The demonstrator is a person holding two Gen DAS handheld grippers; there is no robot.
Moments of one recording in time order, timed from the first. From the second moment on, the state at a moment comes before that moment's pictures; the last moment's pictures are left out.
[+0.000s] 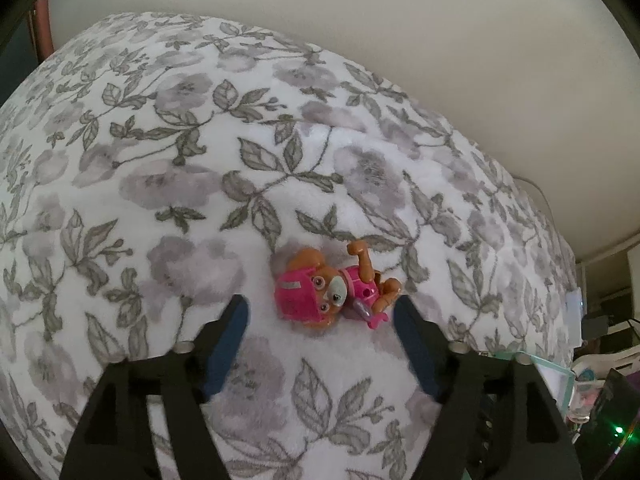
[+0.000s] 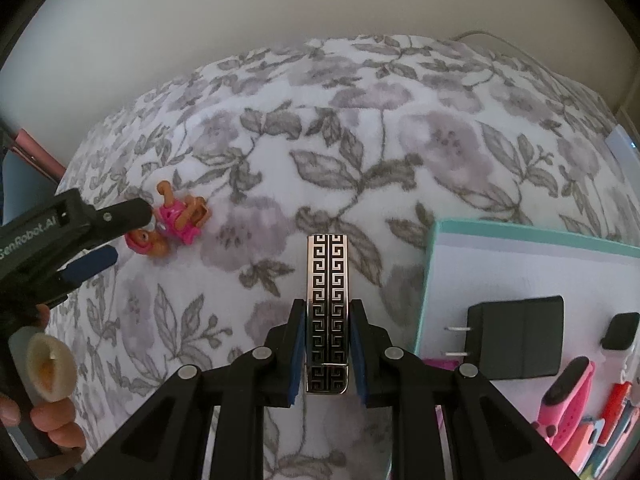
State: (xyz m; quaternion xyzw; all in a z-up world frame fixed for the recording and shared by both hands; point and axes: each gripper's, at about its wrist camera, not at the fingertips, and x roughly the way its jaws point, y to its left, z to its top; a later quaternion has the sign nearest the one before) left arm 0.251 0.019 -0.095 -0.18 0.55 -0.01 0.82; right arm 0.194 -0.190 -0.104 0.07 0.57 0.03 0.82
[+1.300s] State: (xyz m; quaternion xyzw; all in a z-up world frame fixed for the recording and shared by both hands) left arm 0.271 -0.022 -0.119 -0.08 0.55 0.01 0.83; right arm 0.205 -0.192 -0.106 0.08 0.56 0.03 0.83
